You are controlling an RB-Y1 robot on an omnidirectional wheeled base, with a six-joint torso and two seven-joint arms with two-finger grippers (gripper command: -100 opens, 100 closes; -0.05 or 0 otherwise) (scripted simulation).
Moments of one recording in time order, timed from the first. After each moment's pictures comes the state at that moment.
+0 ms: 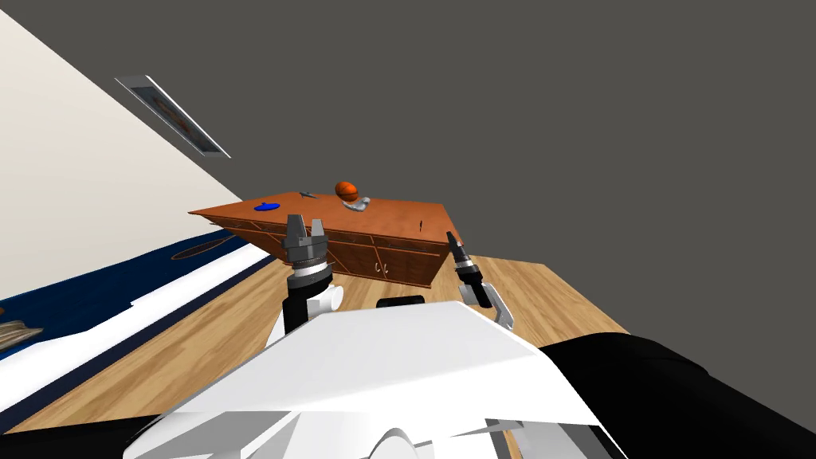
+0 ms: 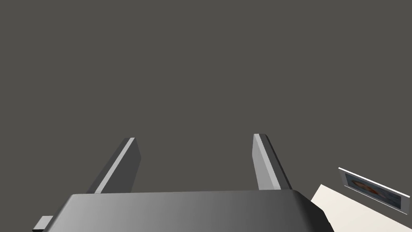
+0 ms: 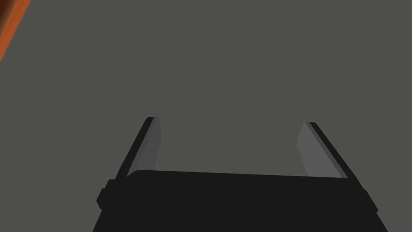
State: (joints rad) left arm 0.46 0.02 0.03 -2.30 0.00 -0.59 -0.16; right arm 0.48 -0.28 -0.07 -2.09 0.21 -0.38 0.20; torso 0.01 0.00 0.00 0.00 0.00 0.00
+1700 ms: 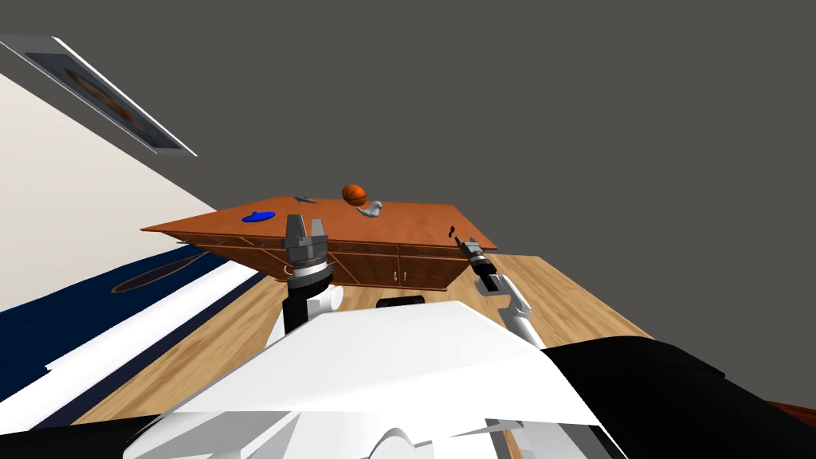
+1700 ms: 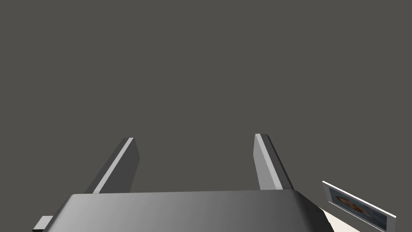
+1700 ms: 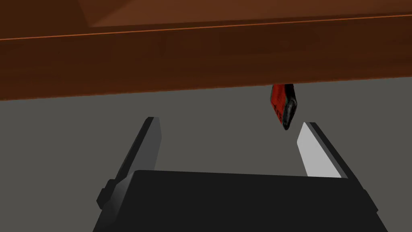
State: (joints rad) left arm 0.46 0.02 0.03 -2.30 0.00 -0.59 -0.16; right arm 0.36 -0.46 -0.25 -1.83 0.47 -0.21 0.51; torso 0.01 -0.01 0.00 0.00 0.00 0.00
